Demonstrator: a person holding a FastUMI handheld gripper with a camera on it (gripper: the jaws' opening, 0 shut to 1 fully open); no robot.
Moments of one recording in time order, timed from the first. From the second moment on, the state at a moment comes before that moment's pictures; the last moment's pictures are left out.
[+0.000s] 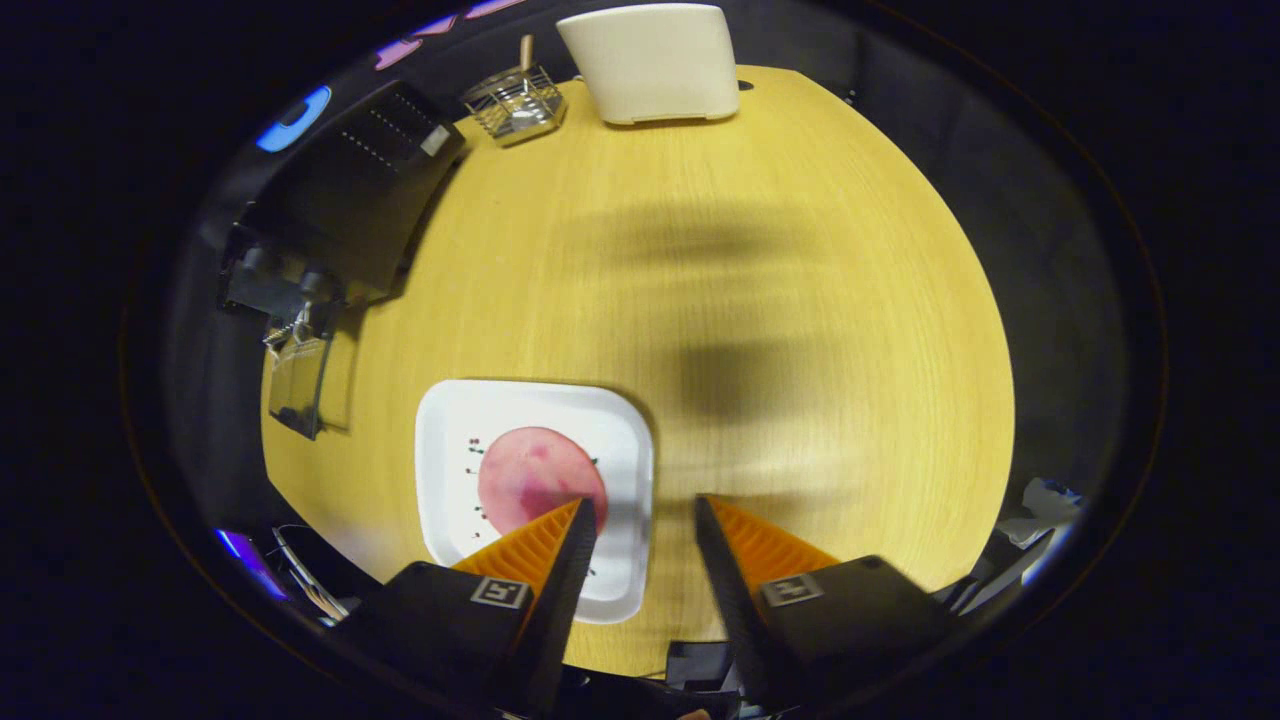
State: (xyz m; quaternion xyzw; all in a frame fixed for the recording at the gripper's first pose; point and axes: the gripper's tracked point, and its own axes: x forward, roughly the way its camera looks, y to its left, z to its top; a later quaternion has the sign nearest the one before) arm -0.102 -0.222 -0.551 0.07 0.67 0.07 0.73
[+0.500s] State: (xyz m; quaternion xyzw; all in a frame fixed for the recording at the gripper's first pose) arm -0.105 -0.216 -0.554 0.11 0.70 0.08 0.71
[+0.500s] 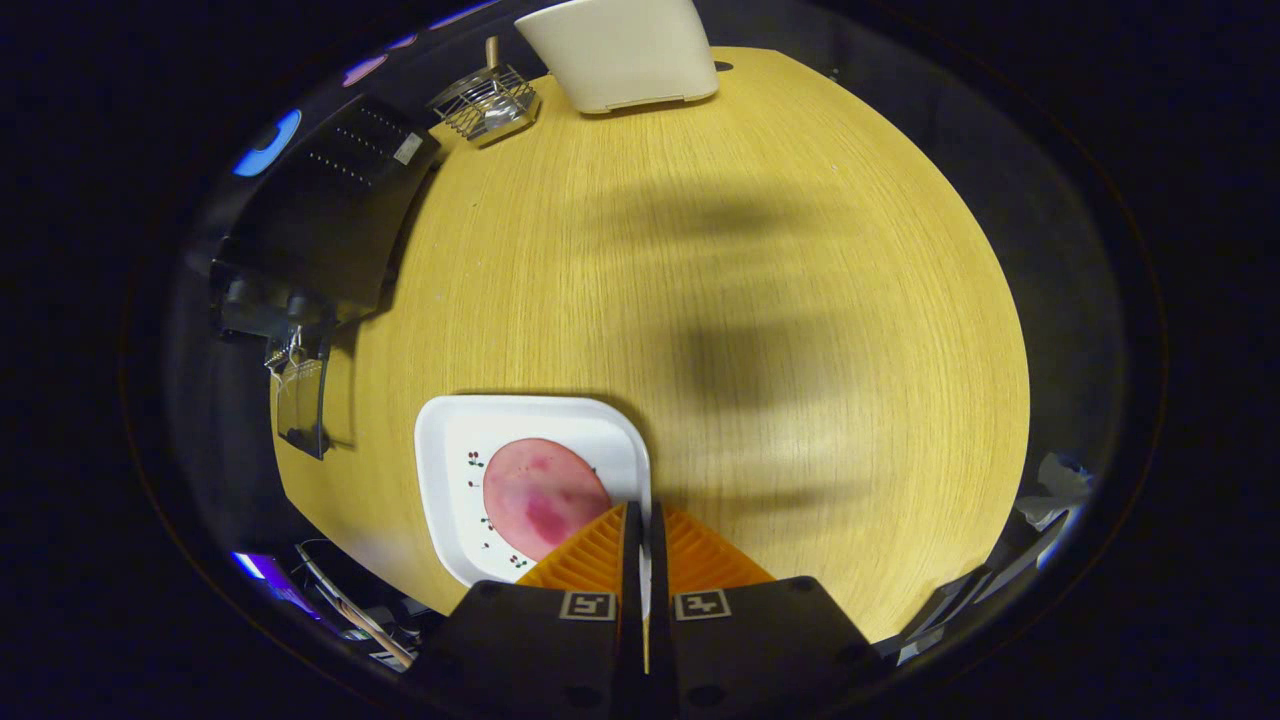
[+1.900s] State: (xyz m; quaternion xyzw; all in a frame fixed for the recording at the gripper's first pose) arm -0.145 -0.043 -0.421 0.38 0.60 0.02 0.71
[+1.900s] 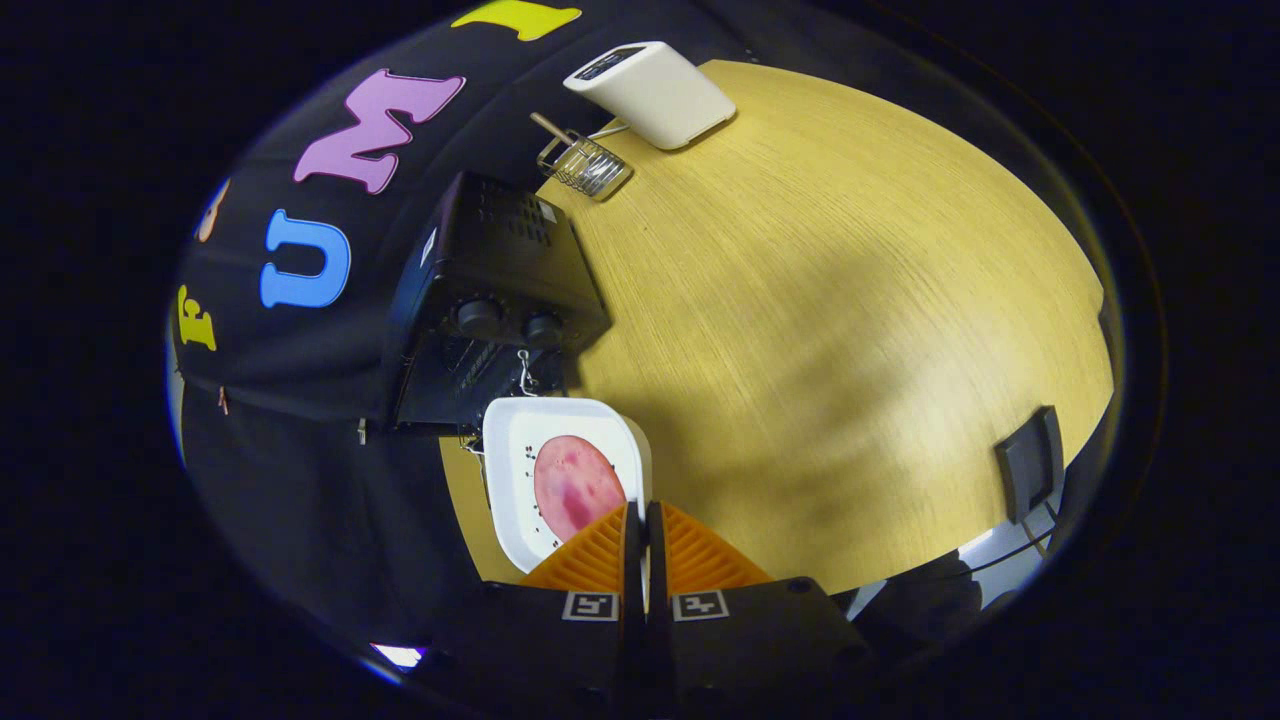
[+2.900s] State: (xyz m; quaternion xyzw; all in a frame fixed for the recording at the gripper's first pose) arm -0.081 0.128 -0.452 0.46 0.53 -0.11 0.70
